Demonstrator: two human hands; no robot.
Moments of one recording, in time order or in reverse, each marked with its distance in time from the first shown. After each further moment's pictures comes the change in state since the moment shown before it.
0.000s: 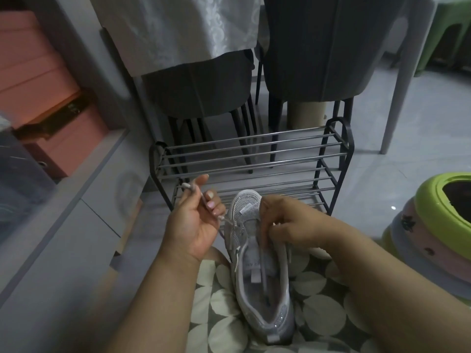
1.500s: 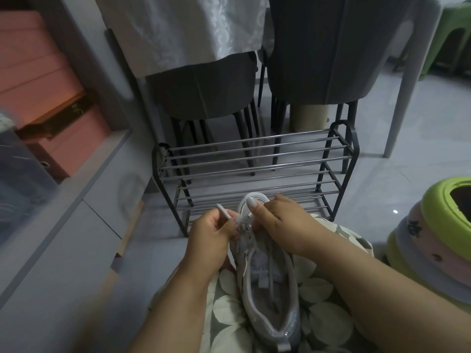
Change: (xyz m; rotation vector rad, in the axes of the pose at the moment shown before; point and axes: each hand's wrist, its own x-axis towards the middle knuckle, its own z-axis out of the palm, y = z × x) left_hand -0.013 -0.025 -0.028 1.029 0.027 0.202; right_hand 0.022 -0.002 0.028 -0.234 0.247 0.132
